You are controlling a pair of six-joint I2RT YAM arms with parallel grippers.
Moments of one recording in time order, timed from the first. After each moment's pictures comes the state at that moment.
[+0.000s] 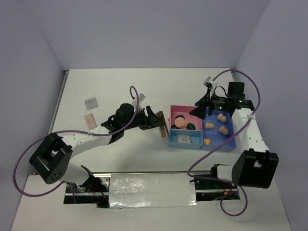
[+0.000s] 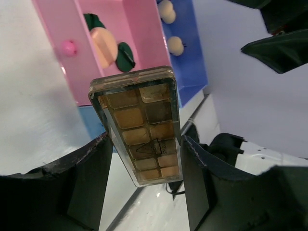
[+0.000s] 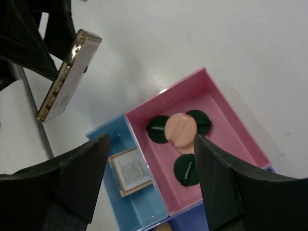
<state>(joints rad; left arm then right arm) -0.67 1.41 0.78 0.28 0.36 -0.90 -0.15 1.26 1.05 -0.63 -1.07 -0.56</state>
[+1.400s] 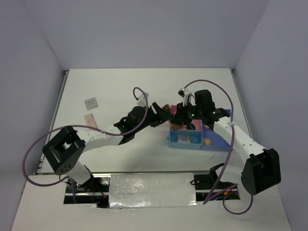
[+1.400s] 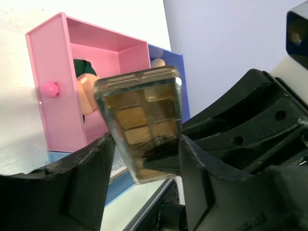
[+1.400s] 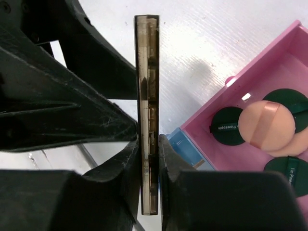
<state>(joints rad) -0.83 1.56 0.83 0.51 -0.01 -1.11 0.35 1.21 0.88 -0.39 -0.59 0.08</state>
